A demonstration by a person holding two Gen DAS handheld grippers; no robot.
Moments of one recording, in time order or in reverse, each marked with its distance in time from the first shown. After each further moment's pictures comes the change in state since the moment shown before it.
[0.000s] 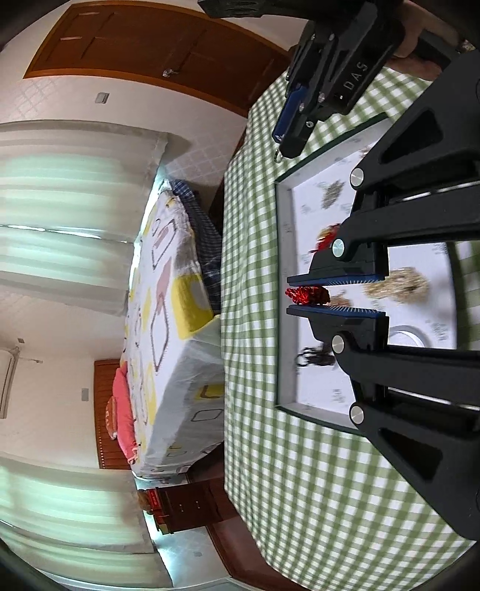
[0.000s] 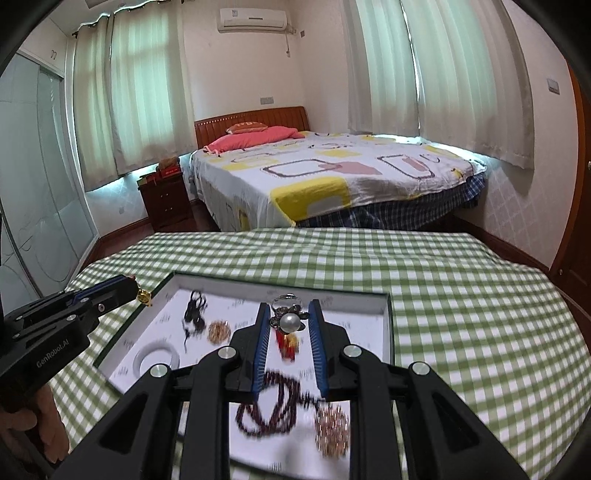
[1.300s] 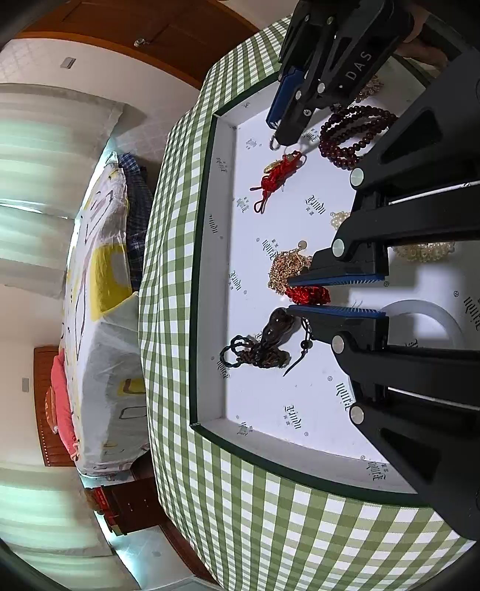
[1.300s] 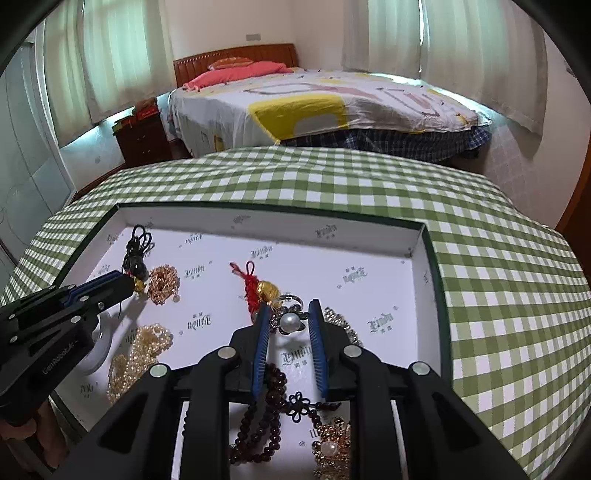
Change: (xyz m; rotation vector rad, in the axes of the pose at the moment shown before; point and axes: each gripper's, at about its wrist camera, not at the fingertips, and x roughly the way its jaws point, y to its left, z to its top) left arm 0.107 0.025 -0.045 -0.043 0.253 0.044; right arm 0.098 -0.006 -0.032 -0.004 0.276 -0.061
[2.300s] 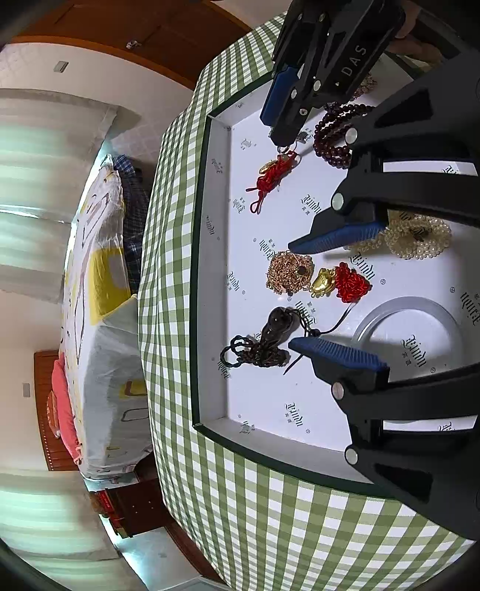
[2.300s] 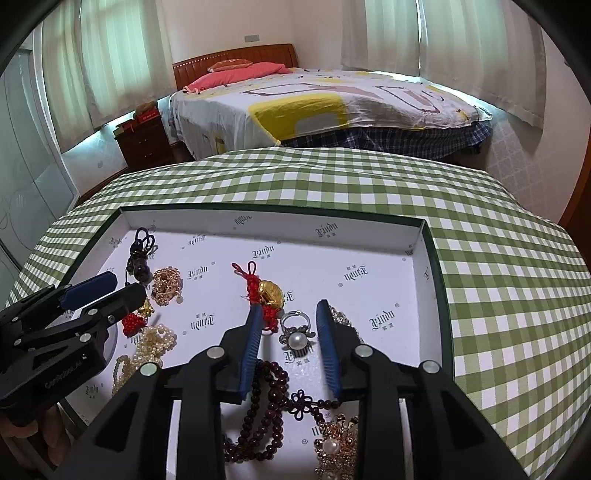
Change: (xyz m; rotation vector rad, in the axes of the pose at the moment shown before) left arm -0.004 -0.003 -0.001 0.030 0.001 0.008; right arm -0.003 -0.003 -0.002 0.018 -0.010 0.015
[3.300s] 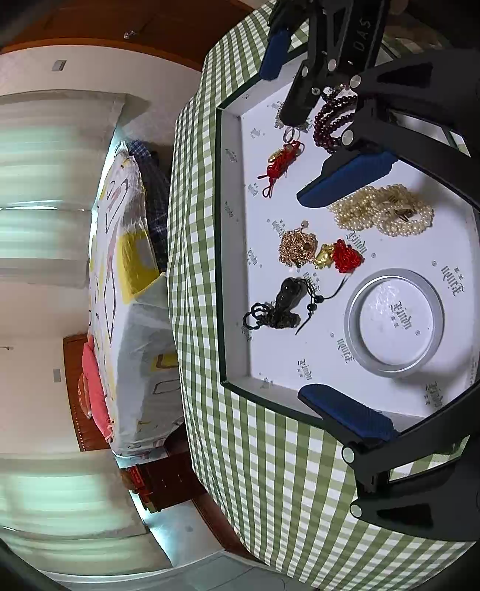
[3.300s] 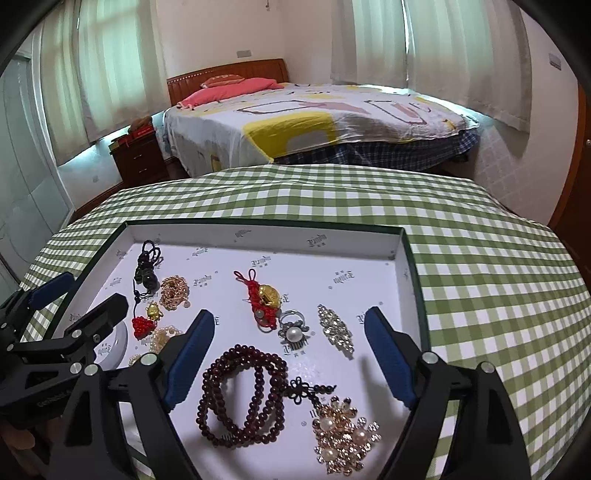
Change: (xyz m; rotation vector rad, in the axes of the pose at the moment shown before) left arm -0.039 0.000 -0.009 0.039 -0.104 0.121; right arm -0.026 0.001 -0.007 0.026 -0.062 -0.040
